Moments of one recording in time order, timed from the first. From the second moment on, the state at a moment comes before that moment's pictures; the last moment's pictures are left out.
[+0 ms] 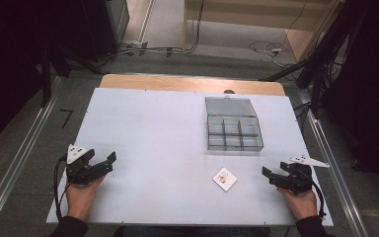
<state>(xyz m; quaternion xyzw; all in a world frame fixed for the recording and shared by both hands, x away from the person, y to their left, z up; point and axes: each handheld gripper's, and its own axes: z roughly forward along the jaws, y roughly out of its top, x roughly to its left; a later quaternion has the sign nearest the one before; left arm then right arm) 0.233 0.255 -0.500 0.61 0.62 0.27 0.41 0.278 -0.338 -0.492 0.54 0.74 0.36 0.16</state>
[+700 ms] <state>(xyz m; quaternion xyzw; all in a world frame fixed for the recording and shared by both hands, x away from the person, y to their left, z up) 0.233 0.254 -0.500 0.61 0.62 0.27 0.41 0.275 -0.306 -0.491 0.50 0.76 0.39 0.14</state>
